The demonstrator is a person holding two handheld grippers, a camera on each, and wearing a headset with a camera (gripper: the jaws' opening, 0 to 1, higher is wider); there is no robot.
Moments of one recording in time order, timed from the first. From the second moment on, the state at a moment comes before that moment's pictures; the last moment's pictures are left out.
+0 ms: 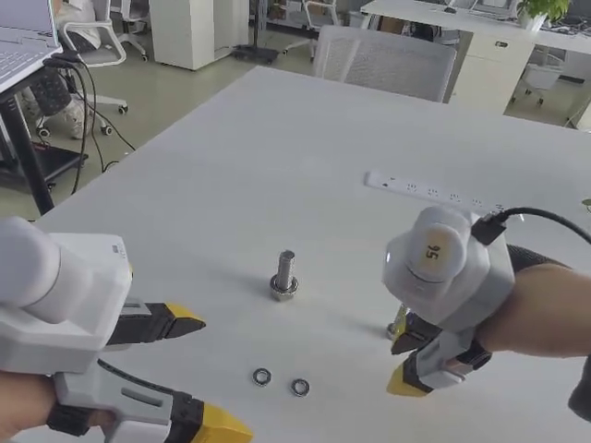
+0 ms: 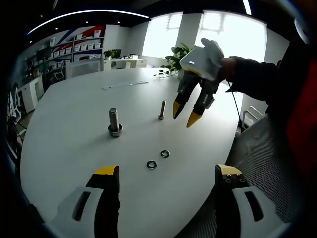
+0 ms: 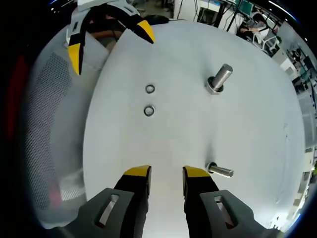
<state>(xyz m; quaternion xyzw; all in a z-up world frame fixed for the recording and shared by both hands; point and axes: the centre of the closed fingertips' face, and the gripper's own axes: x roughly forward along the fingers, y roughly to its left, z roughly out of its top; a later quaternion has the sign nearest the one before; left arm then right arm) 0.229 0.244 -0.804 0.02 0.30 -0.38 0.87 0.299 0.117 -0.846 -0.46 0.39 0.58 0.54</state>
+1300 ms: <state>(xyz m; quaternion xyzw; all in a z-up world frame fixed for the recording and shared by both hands) 0.233 0.247 -0.802 0.02 0.30 -0.38 0.88 0.270 0.191 -0.873 -0.48 0.36 0.64 0.47</state>
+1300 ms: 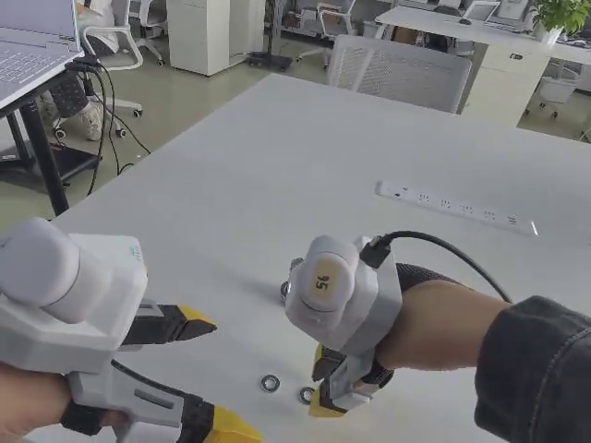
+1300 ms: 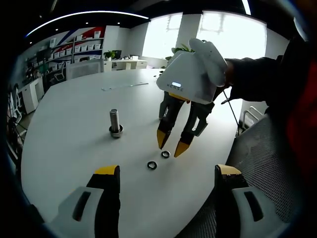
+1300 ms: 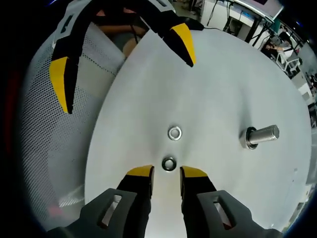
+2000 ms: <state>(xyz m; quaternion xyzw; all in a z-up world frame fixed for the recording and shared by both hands) 0.231 0.246 -0.801 0.02 0.30 -0.38 0.88 0.265 0.193 -0.877 -0.51 0.34 0.64 0.46</state>
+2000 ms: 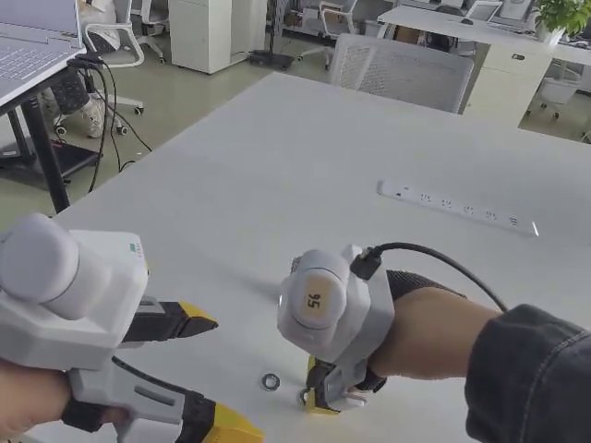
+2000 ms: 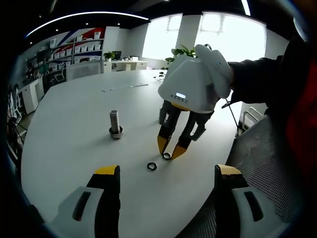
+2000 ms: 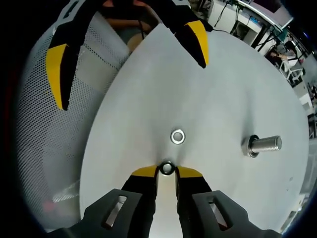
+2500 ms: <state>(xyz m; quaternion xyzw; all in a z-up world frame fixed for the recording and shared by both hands) 0.229 0.246 -0.802 0.02 0.30 -0.38 0.88 0.265 0.193 -0.877 -0.50 0.34 0.64 0.46</state>
